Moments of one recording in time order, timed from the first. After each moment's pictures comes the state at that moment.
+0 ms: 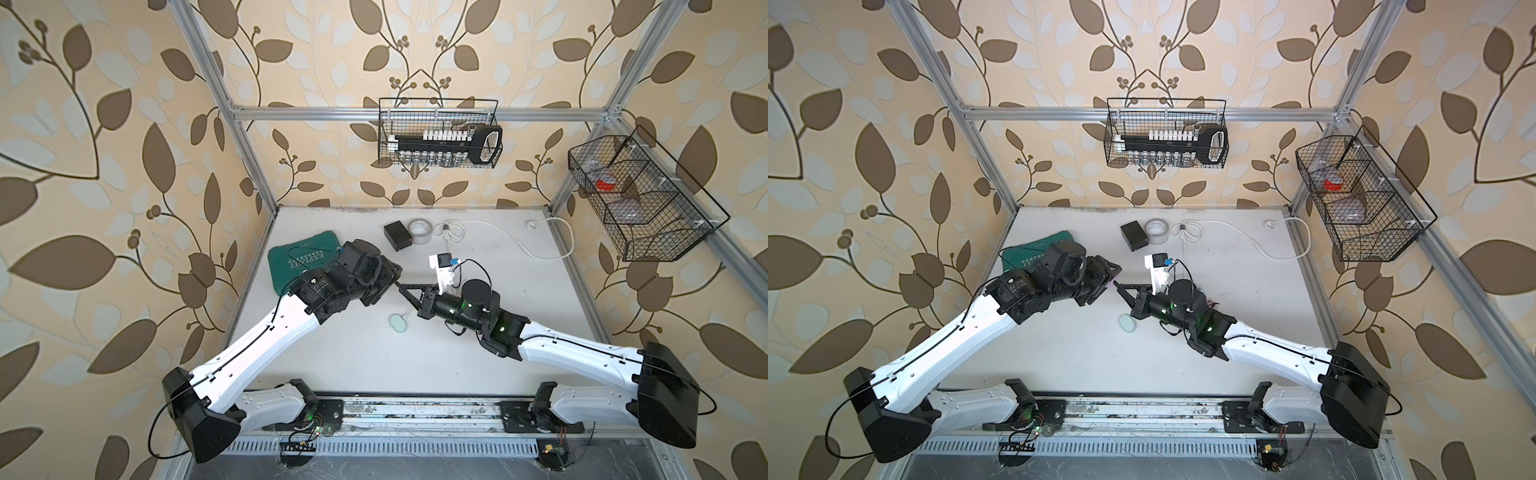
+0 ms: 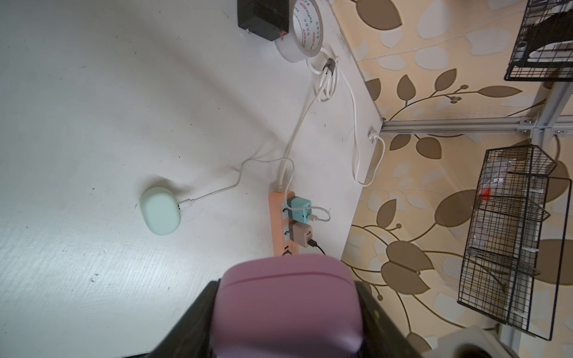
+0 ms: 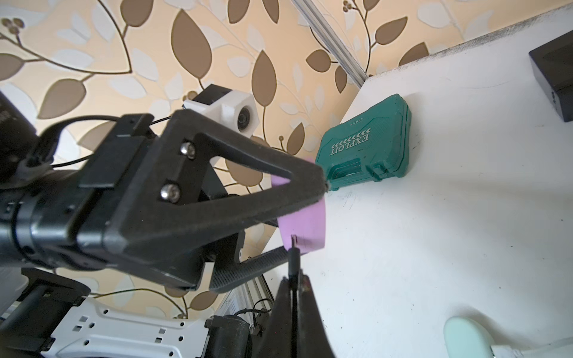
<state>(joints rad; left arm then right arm) -0.70 1.17 1.21 -0.74 0.00 -1.35 0.91 1.25 0.73 0.40 -0.08 0.83</state>
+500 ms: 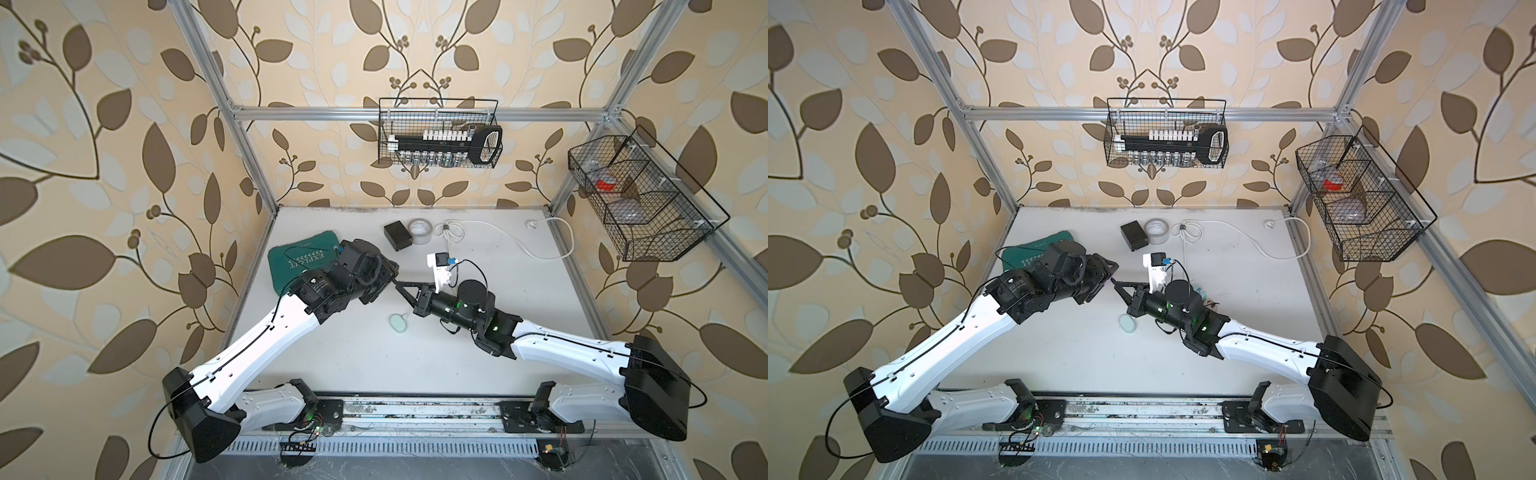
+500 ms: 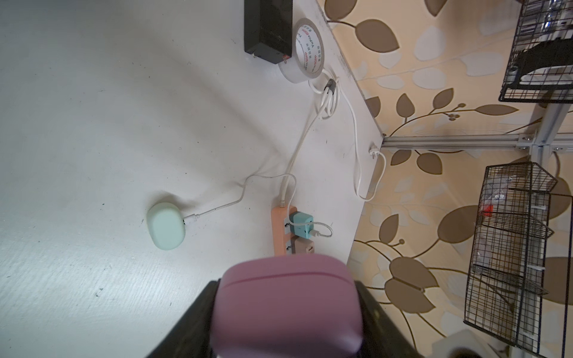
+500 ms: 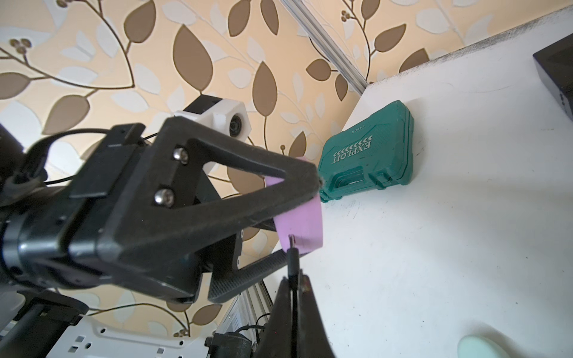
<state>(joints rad) -0.70 1.17 1.21 -0.74 -0.06 -1.35 0.92 1.31 0.73 0.49 -0.05 0.86</state>
